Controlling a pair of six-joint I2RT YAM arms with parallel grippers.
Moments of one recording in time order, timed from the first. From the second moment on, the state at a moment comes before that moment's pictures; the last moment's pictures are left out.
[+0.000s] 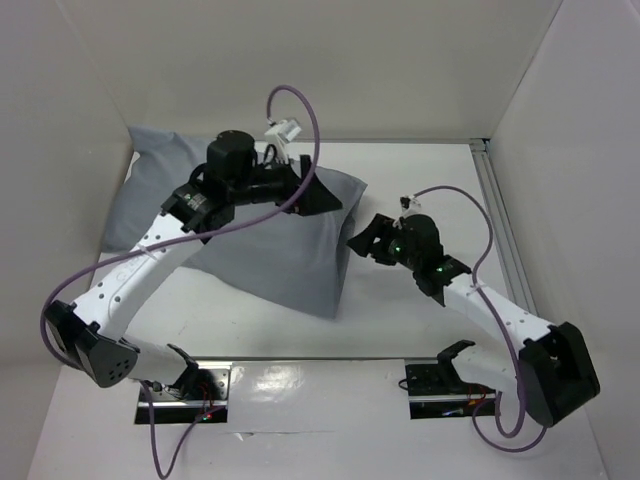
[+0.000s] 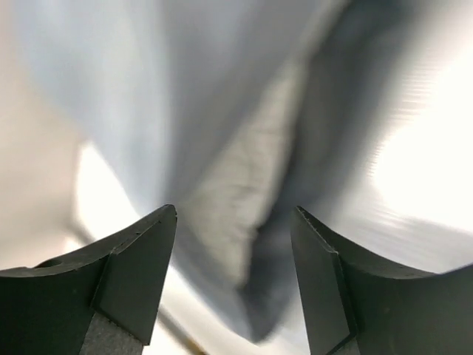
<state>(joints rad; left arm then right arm) -0.65 1.38 1.52 -0.41 0.54 -0.58 0.47 1.14 0.57 0.17 -0.18 0.78</state>
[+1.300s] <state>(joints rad) 0.12 1.26 1.28 -0.67 0.56 -0.45 0.29 1.08 0.87 -0.25 0.22 0.70</state>
